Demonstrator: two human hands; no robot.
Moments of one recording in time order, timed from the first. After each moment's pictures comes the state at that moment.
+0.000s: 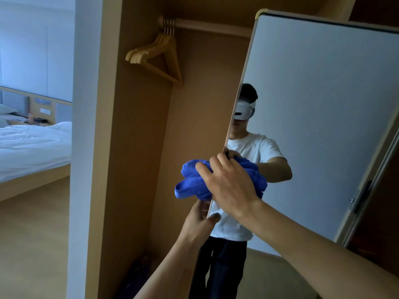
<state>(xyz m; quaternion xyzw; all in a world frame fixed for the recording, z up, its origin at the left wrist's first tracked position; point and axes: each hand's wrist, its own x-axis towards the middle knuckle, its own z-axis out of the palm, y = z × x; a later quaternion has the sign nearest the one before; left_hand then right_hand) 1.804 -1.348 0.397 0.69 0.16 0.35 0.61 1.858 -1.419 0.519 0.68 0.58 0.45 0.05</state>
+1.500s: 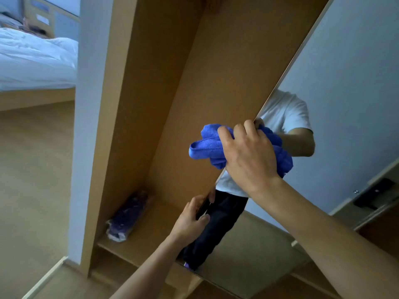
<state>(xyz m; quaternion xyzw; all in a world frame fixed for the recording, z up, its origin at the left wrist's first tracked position) 1.806 -1.348 0.228 0.71 0.26 0.25 0.61 1.842 -1.406 0.471 0.72 0.54 0.42 0.13</state>
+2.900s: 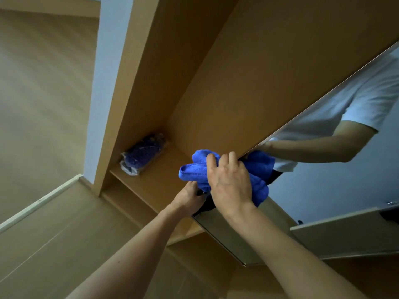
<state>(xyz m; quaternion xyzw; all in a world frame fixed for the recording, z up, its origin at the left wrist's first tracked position) 1.810 -1.346 0.108 0.69 0.32 0.22 0.61 1.843 -1.395 0.261 0.73 0.60 0.22 0.24</state>
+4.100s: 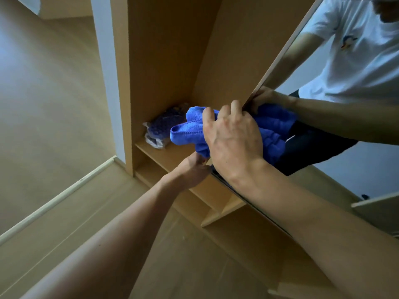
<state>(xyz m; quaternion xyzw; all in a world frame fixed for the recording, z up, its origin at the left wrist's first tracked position) 1.808 -1.365 0.008 0.65 0.32 0.28 0.63 1.864 -1.409 0.148 0.69 0.66 0.27 0.15</state>
